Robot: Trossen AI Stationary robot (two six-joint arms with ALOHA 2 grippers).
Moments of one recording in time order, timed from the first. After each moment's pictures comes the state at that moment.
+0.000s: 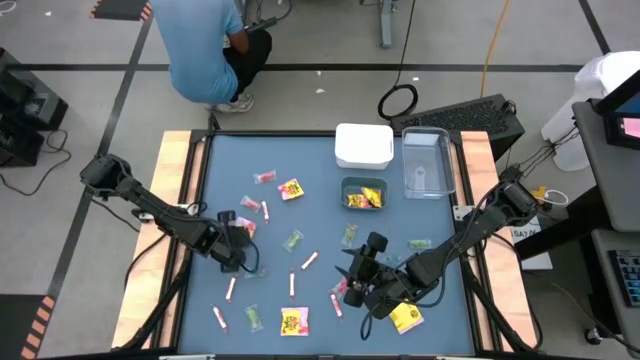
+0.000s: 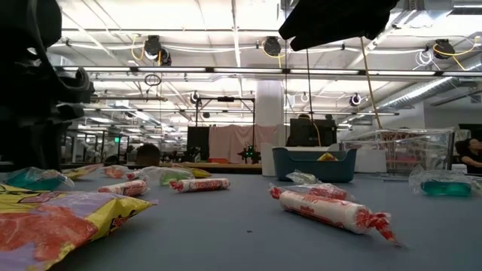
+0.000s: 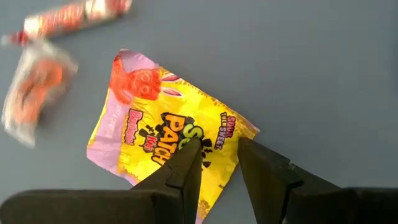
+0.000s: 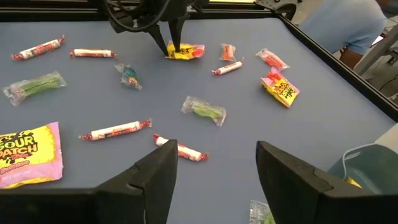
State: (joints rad) left arm -0.51 1.24 0.47 -0.62 -0.33 -0.55; right arm 0.60 1.72 1.17 -0.32 0.89 0.61
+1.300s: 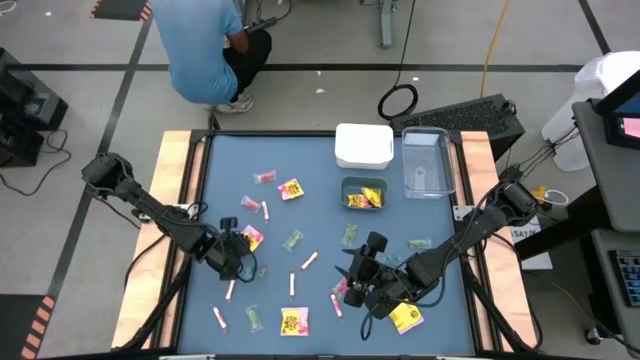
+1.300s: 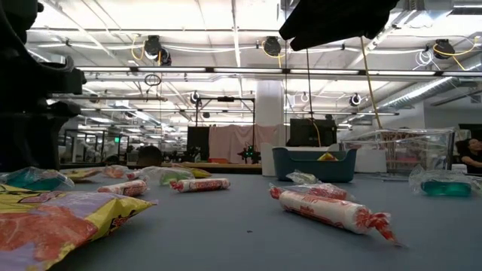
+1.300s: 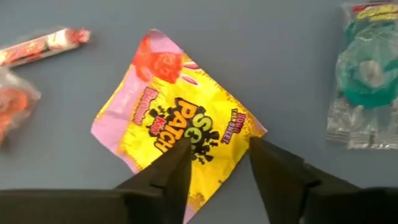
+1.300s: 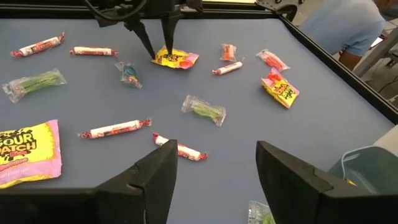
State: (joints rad) left arm -0.60 1.24 0.46 -0.53 -0.34 -0.58; right arm 0.60 1.72 1.17 -0.32 0.89 0.60
